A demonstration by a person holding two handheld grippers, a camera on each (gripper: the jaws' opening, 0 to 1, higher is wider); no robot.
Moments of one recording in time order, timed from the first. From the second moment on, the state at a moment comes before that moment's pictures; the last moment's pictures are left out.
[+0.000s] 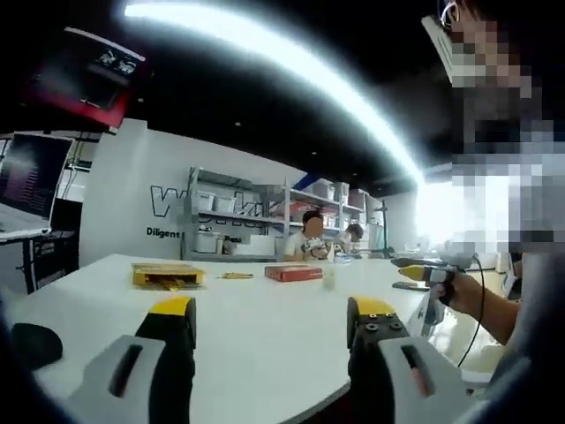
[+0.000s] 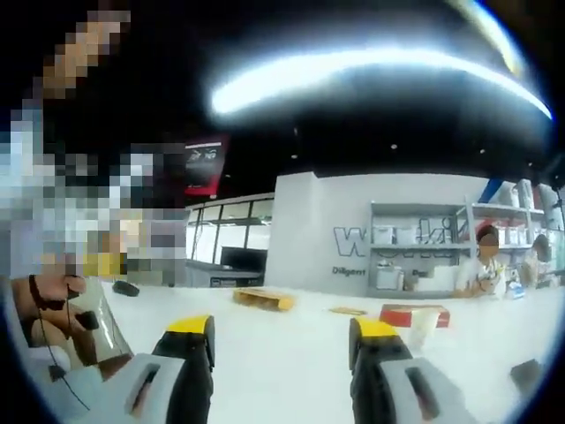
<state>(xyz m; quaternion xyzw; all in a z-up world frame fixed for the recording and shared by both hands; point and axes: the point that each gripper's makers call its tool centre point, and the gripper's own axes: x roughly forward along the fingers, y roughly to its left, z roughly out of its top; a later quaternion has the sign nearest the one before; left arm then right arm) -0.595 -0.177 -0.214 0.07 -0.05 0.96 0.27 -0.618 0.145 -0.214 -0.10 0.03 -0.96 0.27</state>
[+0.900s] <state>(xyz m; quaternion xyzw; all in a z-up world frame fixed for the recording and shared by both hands) -0.589 -0.159 -0.203 0.10 -0.04 0.95 0.29 -0.620 0.142 -0.212 -0.12 0.03 -0.96 0.26</state>
